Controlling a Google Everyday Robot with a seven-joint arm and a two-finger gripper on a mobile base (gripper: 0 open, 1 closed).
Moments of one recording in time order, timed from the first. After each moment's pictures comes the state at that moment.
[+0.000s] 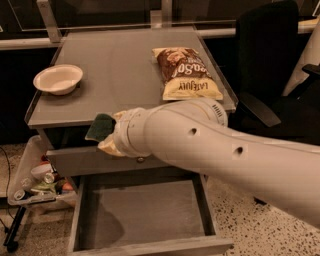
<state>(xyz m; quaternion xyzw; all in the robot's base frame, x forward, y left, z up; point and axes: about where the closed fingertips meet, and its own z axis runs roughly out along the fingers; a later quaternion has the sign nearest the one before) 0.500 0.101 0.841 -0.54 0.71 0.09 0.45</state>
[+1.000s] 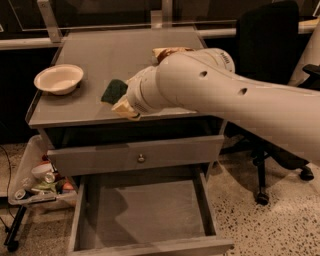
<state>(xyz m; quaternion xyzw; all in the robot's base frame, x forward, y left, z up) 0.582 0.067 0.887 -0.52 0.72 0.06 0.45</state>
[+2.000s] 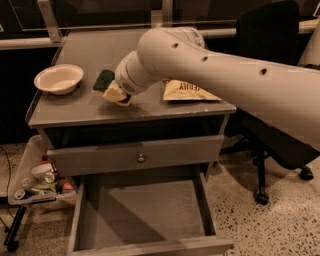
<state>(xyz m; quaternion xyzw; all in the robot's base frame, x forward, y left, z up) 0.652 0.101 0.878 -0.54 0.72 0.08 0.43</state>
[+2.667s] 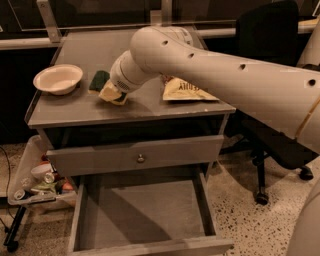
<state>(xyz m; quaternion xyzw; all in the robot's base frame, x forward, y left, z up) 0.673 0.123 0.865 -0.56 0.71 0.09 0.41</state>
